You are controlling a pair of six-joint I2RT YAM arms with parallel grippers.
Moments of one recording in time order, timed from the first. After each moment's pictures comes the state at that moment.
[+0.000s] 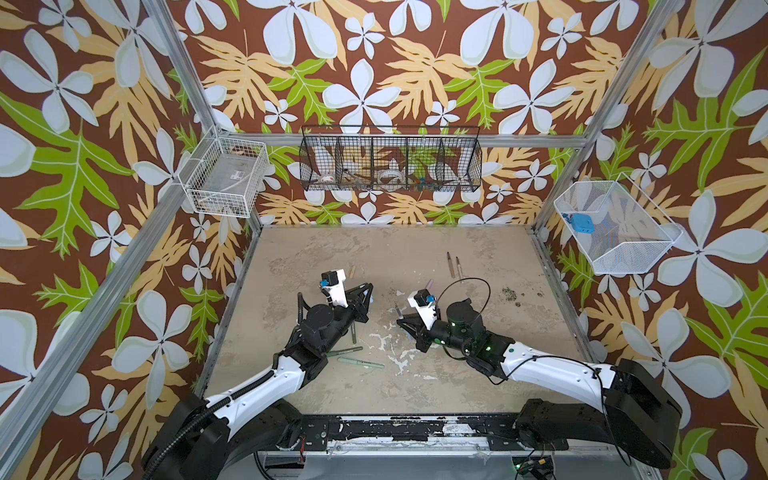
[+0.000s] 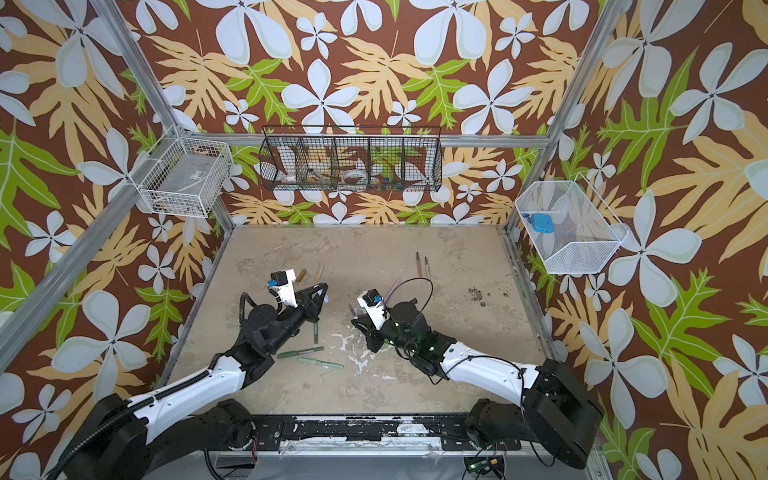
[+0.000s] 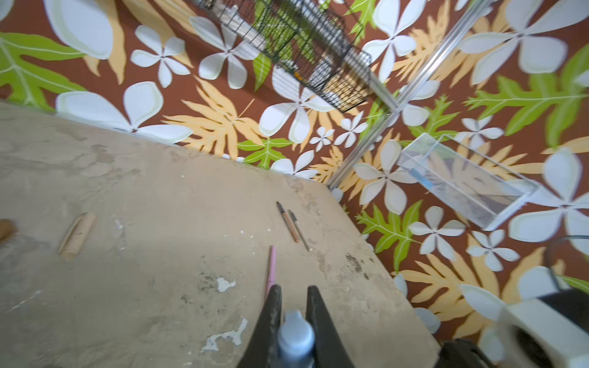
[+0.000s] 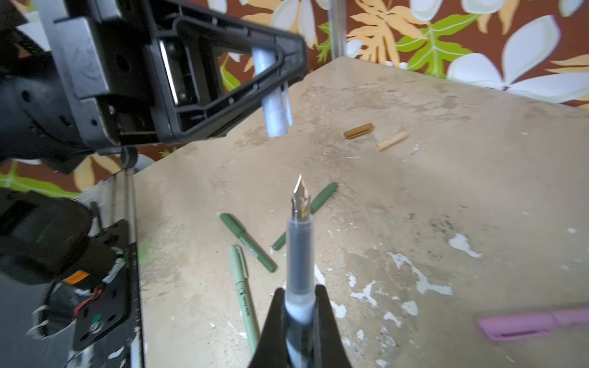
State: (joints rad) left arm -0.58 1.09 0.44 0.58 -0.07 -0.59; right arm 0.83 1.26 0.61 0.30 -0.16 0.16
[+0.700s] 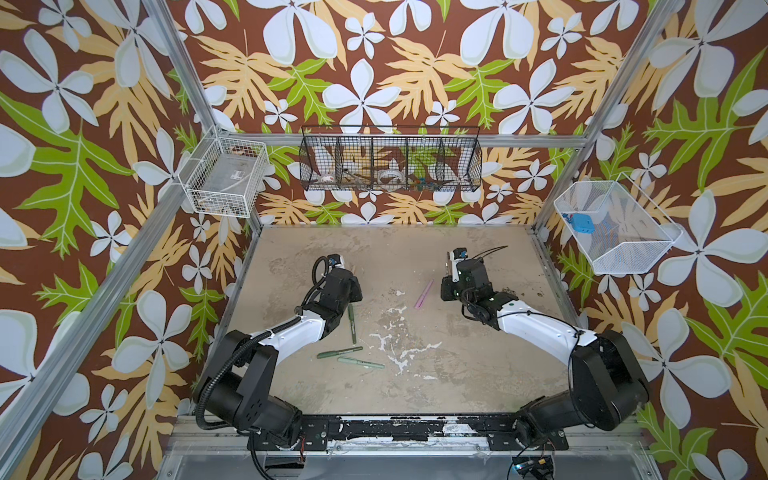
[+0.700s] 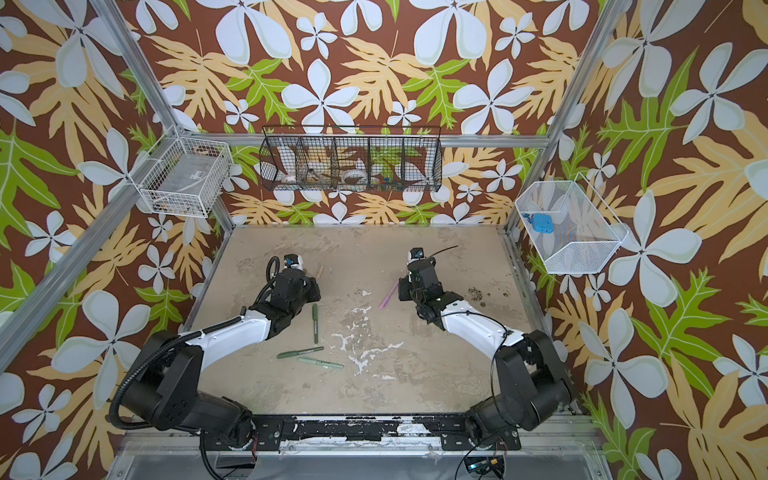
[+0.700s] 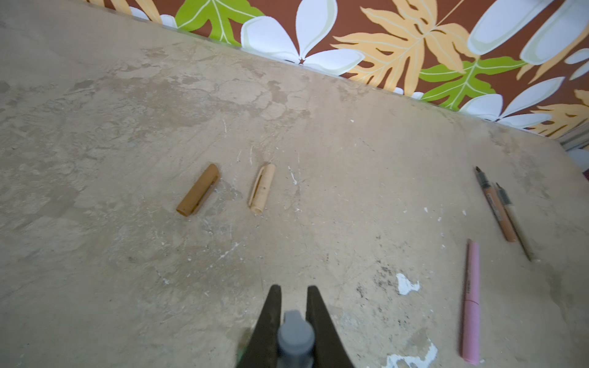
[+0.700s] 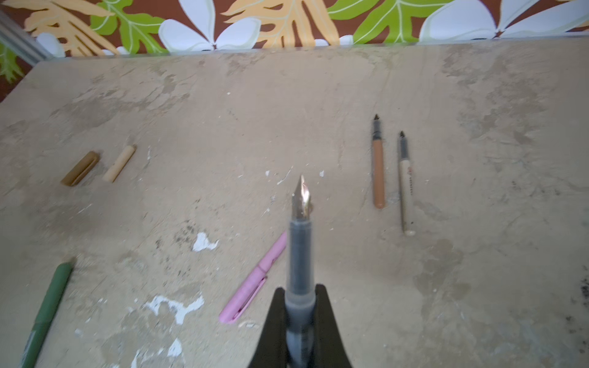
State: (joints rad) left arm -0.41 1.50 0.77 0.16 -0.26 -0.48; right arm 0.44 1.52 0.93 -0.06 0.16 0.30
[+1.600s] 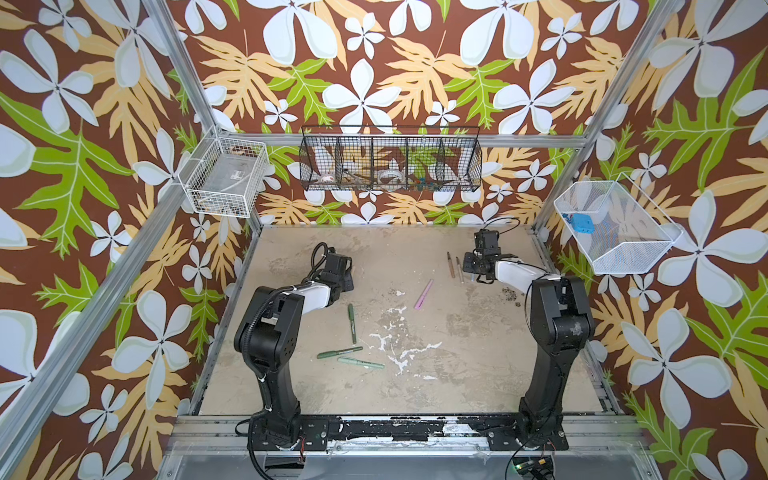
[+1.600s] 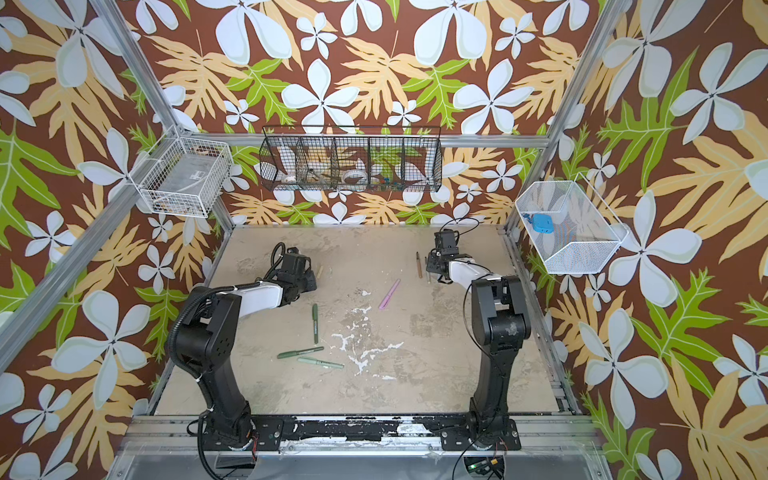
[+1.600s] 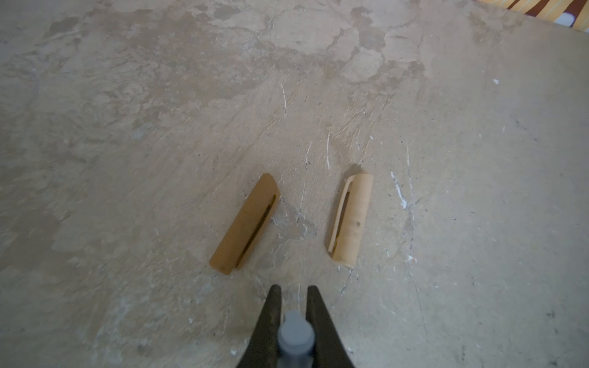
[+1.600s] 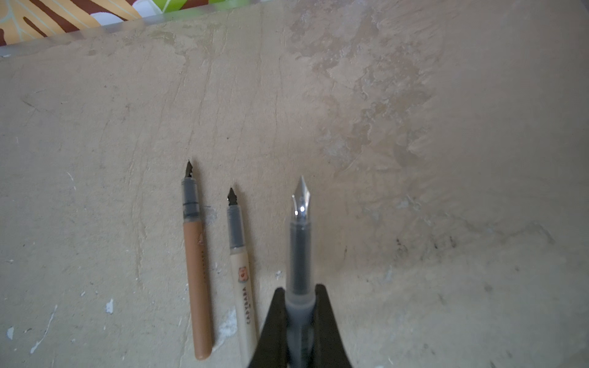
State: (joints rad) left arm -0.26 1.90 1.06 0.02 -0.21 -0.41; right arm 0.13 2.03 1.39 -0.23 0.16 0.25
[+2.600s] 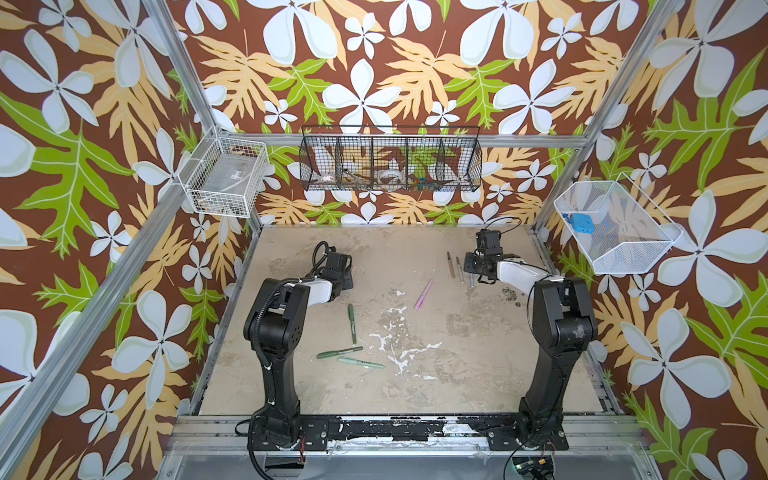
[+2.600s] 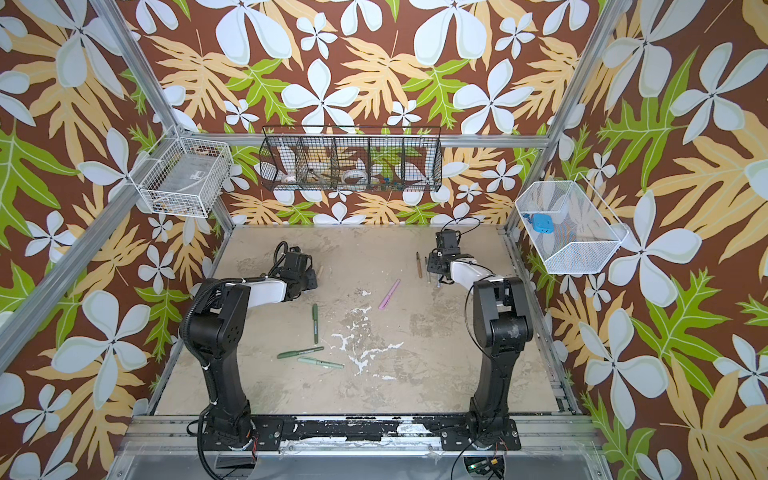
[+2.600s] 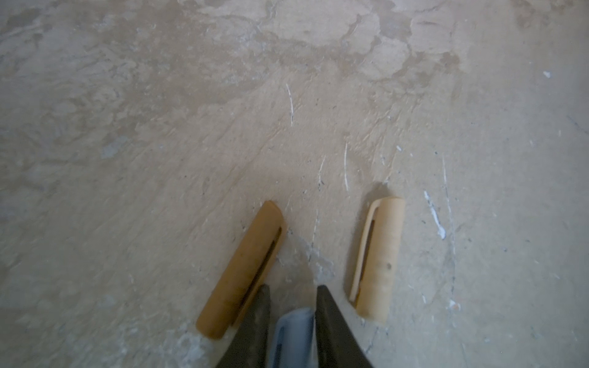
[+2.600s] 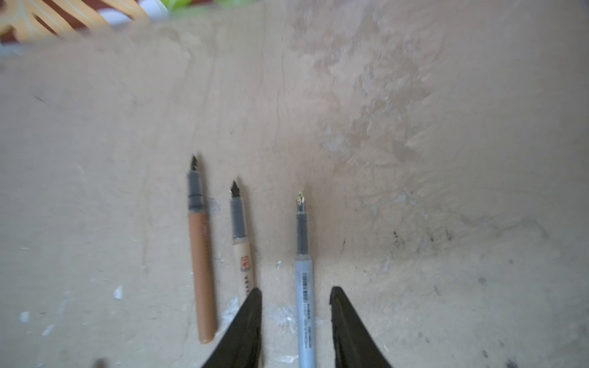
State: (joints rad) left arm -0.24 1.98 1.10 0.04 -0.18 -0.38; right arm 0.12 1.95 1.35 -0.23 0.13 0.27
